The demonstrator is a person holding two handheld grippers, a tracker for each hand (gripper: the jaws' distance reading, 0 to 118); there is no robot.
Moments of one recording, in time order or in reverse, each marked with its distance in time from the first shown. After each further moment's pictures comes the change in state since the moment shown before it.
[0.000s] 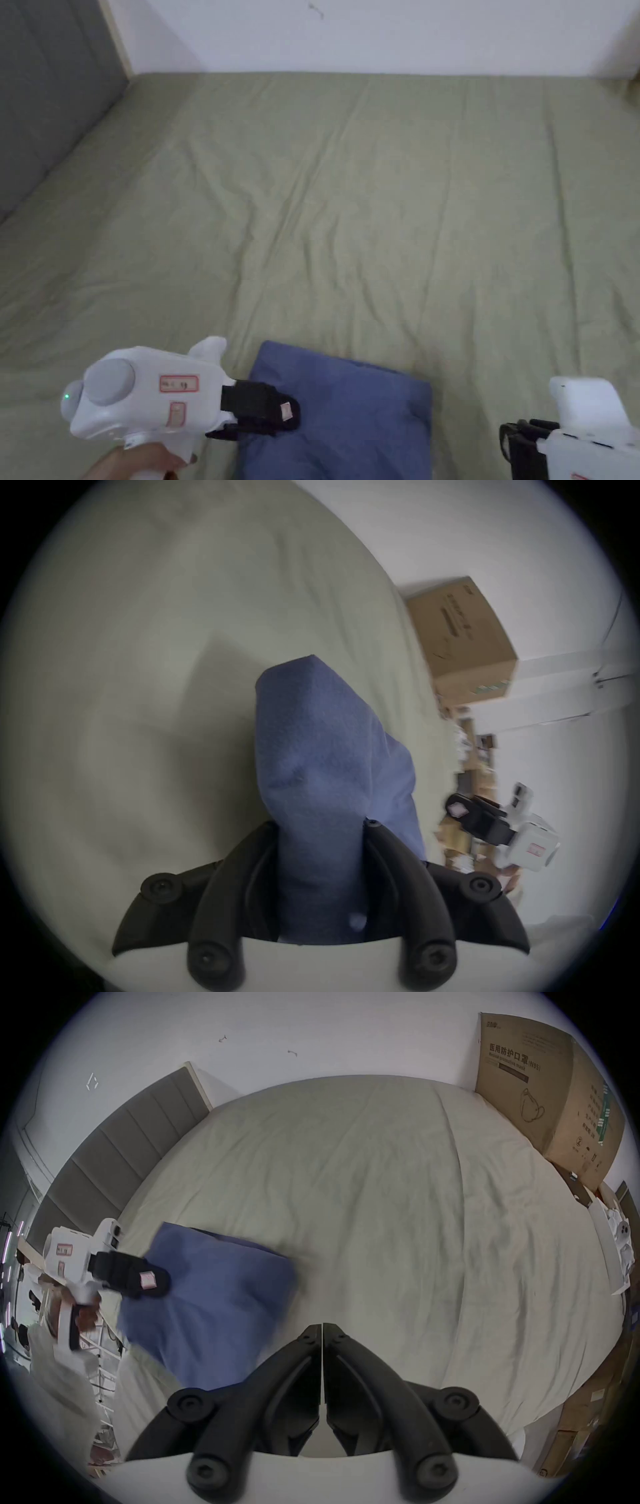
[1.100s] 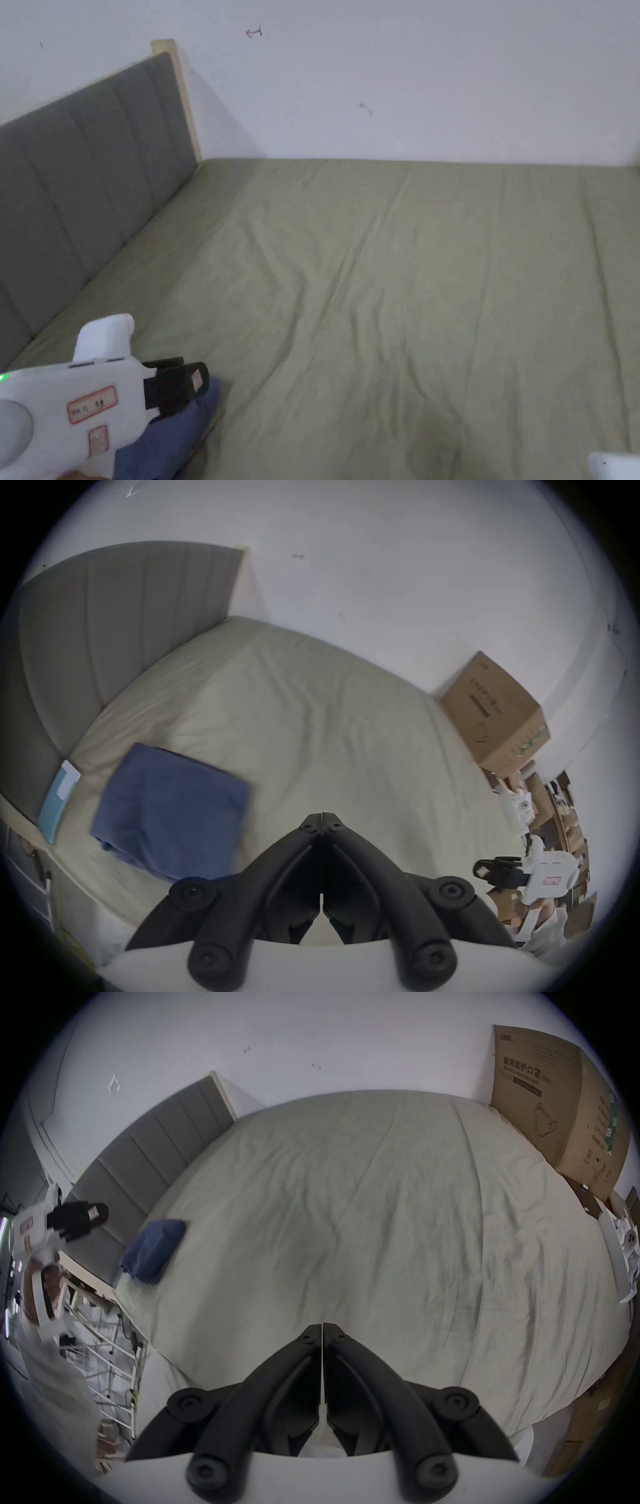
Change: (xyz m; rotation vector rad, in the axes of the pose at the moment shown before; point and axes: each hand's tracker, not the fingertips) left arm 0.078 -0.041 0.158 0.545 0.257 -0.174; right arm -0.030 -0.003 0.042 0.074 0.097 0.008
